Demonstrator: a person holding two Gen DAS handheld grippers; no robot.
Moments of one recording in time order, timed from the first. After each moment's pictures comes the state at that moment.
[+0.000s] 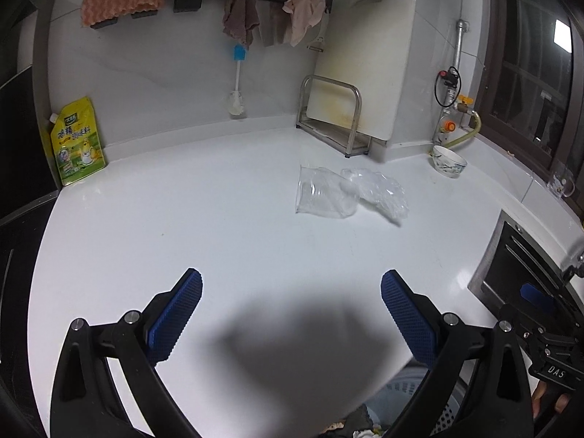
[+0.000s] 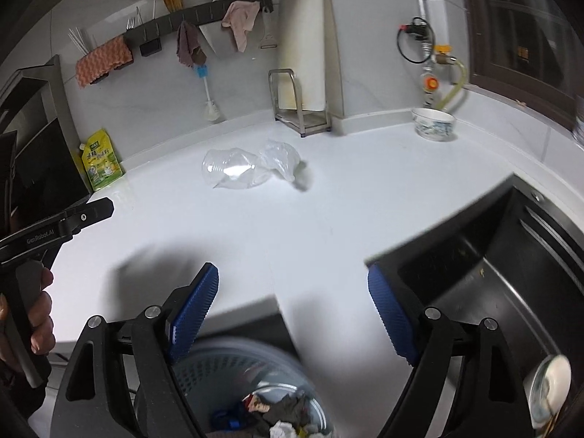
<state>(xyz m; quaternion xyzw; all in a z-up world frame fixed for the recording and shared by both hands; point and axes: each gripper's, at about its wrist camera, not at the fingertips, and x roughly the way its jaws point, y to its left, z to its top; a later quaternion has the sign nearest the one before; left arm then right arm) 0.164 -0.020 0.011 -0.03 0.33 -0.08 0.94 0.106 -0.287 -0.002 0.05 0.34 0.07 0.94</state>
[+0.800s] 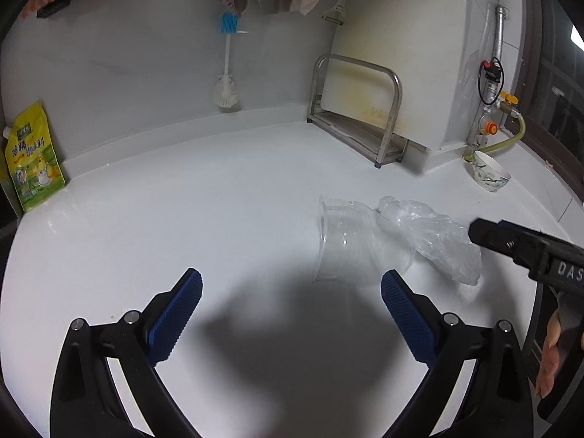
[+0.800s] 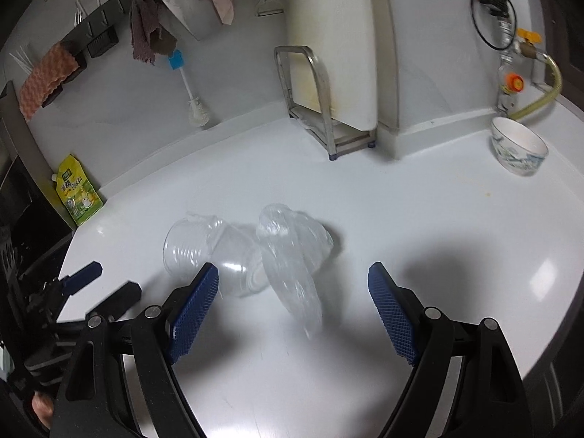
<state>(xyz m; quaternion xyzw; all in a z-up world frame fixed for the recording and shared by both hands) 0.305 -0.033 -0.022 -0.03 0.36 -0.07 0.93 0.333 -0.260 -0.001 0.06 0.40 0.12 0.90</state>
